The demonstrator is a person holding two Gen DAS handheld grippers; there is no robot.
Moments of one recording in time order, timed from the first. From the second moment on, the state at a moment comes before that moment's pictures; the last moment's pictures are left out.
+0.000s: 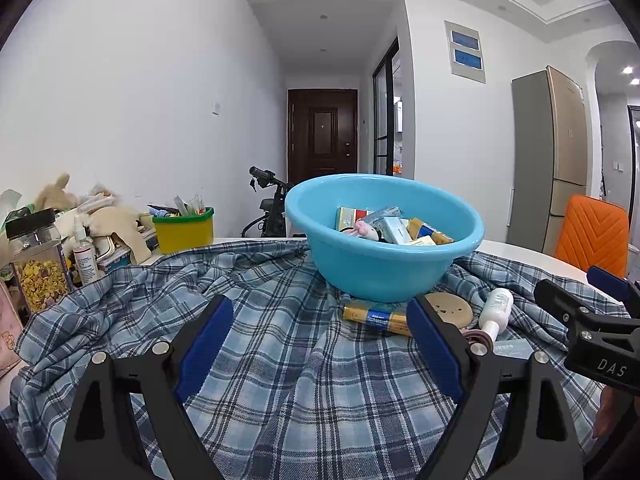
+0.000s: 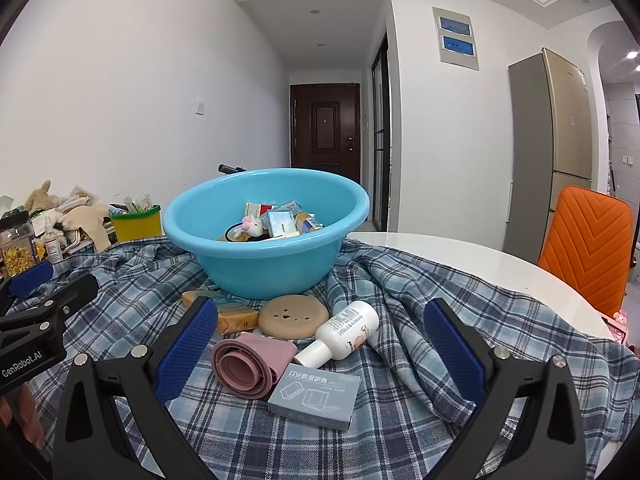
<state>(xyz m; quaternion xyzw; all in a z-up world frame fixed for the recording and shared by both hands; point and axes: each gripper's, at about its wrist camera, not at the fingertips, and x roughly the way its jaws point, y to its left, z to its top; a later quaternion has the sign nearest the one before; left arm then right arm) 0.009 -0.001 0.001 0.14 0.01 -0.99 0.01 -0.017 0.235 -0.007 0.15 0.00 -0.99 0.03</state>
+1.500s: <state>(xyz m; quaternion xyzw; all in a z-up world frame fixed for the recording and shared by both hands) -0.020 0.021 -0.011 0.23 -0.04 -0.97 -0.04 -0.031 0.229 -0.012 0.19 0.01 -0.98 0.04</state>
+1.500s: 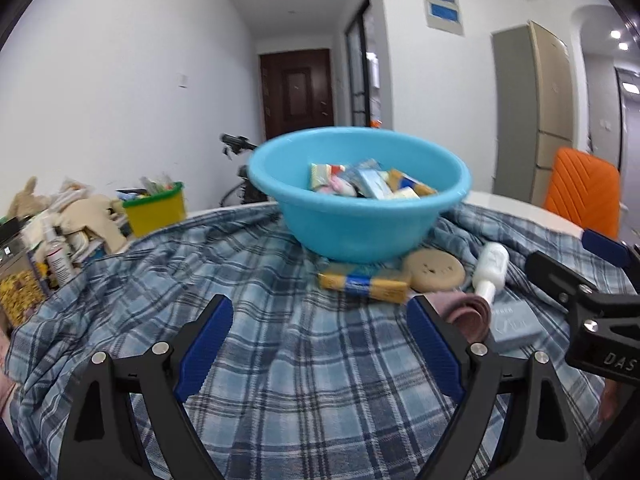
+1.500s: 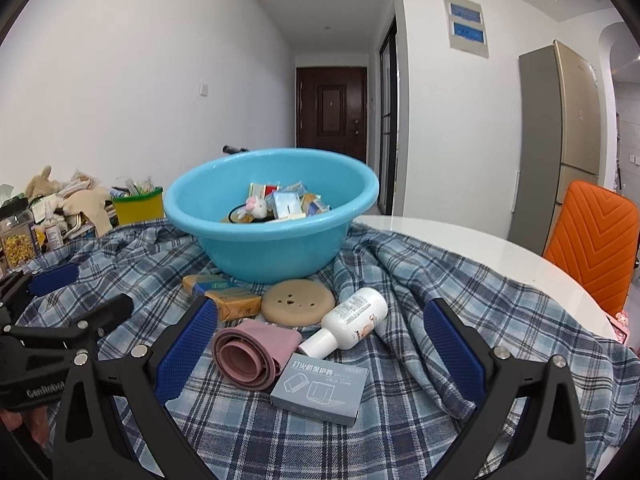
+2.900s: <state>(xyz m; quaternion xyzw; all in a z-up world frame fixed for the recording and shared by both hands) -0.102 0.113 -0.046 0.41 -0.08 -0.89 -0.17 -0.035 0.311 -0.029 0.29 -0.05 -0.96 0.00</state>
